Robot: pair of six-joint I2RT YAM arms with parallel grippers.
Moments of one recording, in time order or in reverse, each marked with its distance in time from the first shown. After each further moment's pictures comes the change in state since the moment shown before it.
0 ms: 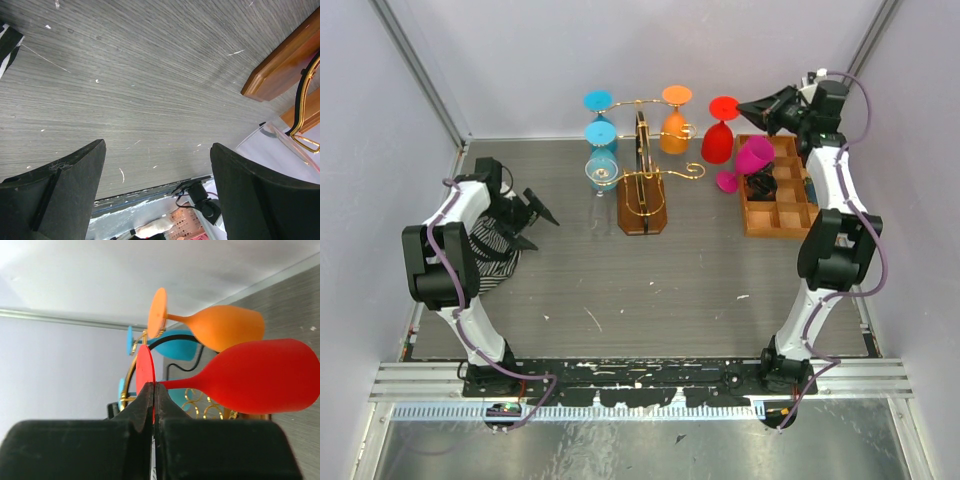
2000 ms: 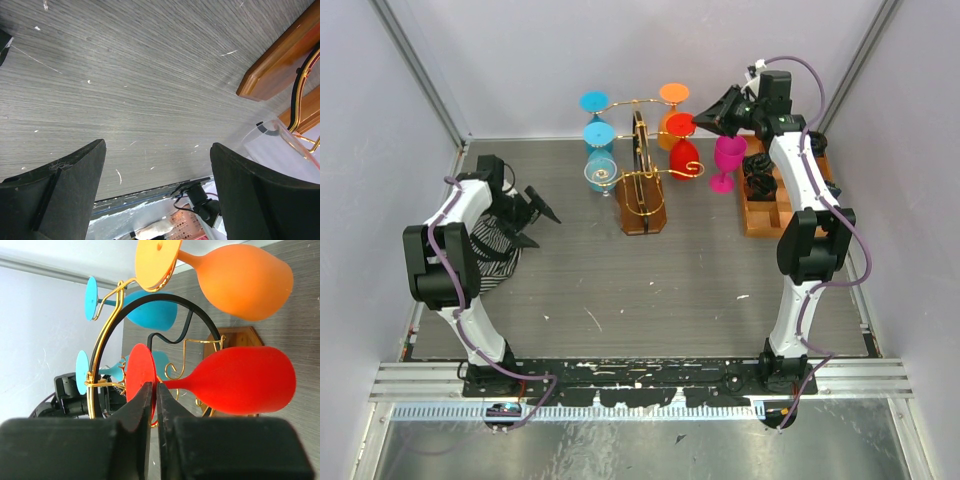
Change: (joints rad) left arm -0.016 0.000 0.017 0.001 -0.008 -0.014; right arm 0.206 0.058 0.217 -0.368 0.137 -0.296
